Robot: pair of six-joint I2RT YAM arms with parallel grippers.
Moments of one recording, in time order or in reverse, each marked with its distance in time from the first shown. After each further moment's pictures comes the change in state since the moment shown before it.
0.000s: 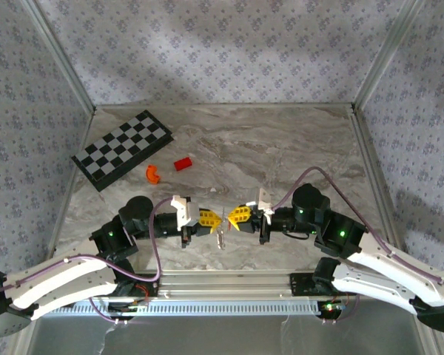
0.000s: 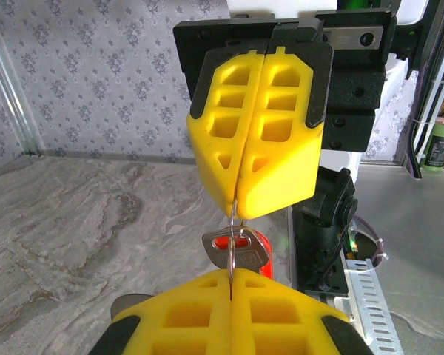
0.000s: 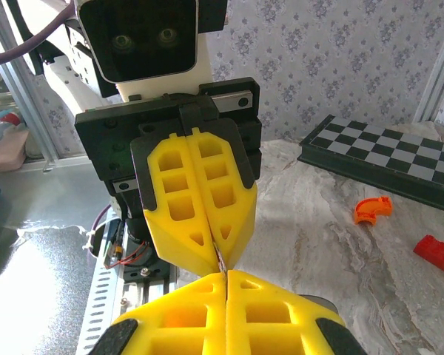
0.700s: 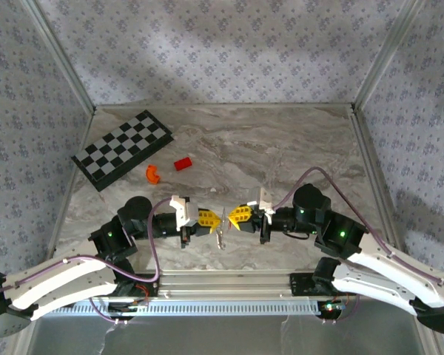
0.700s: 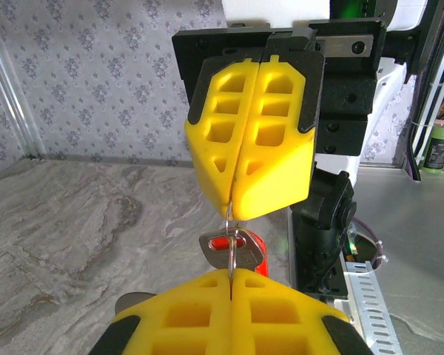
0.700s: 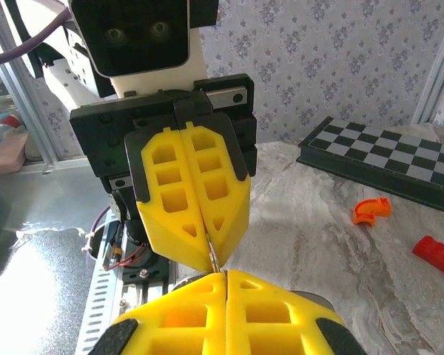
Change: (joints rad) left arm 0.000 -0.008 0.000 0.000 0.000 0.000; right arm -0.013 -0.008 -0.013 0.014 -0.012 0.004
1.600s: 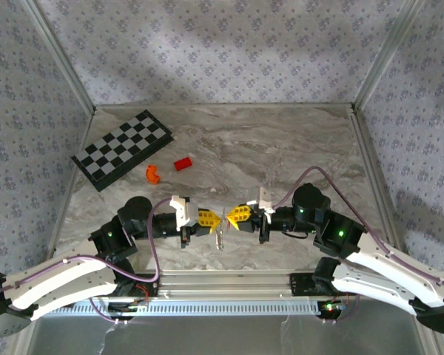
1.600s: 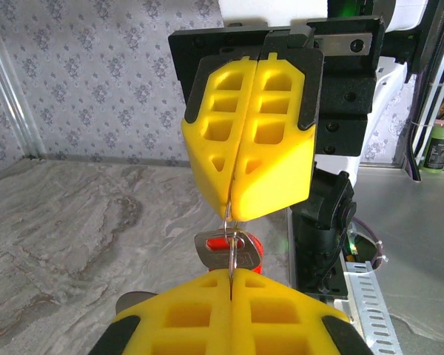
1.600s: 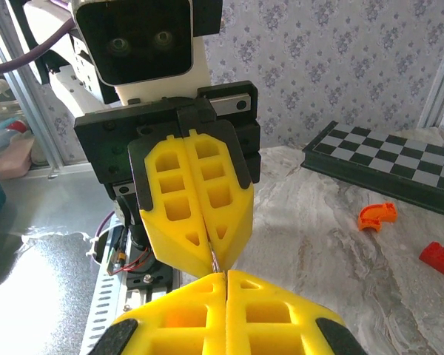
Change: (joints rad) left arm 0.000 0.000 0.000 0.000 0.000 0.000; right arm -0.003 0.008 -0.003 0.031 -0.021 0.013
